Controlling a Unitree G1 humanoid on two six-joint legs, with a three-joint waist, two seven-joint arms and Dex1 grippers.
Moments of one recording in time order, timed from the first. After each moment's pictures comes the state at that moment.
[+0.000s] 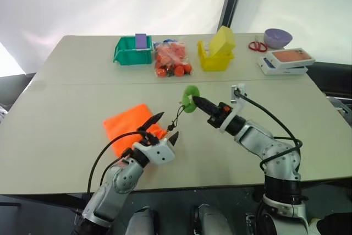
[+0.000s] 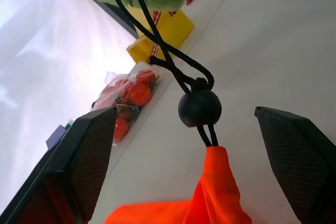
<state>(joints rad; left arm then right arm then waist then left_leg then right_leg) 0.01 0.32 -0.30 -0.25 0.56 -0.18 -0.17 -0.37 -0.18 -0.21 -0.24 0.99 0.92 0.26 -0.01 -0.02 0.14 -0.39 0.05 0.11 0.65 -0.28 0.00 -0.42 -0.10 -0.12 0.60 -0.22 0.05</state>
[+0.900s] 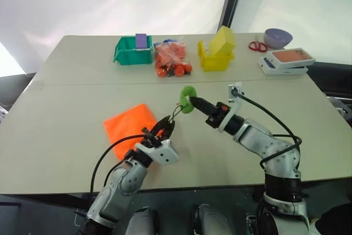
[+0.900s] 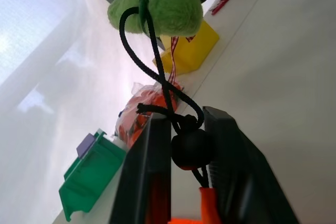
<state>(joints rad) -0.01 0.29 -0.32 -0.23 0.62 -0.22 -0.06 -0.39 -0.19 -0.19 -0.24 1.00 0.93 0.25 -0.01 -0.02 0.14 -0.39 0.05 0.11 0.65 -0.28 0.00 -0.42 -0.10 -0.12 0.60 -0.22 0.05</state>
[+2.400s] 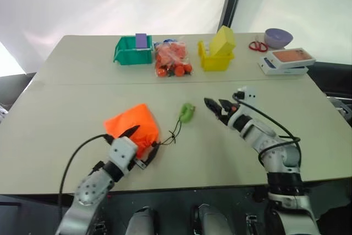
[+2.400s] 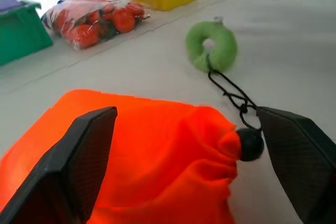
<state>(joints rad) 0.22 0.42 0.02 -0.47 -0.31 0.15 -0.47 -0.32 -0.35 -0.11 -0.05 0.60 0.64 0.32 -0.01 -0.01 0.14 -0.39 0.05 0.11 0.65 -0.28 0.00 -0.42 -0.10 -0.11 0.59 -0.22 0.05</state>
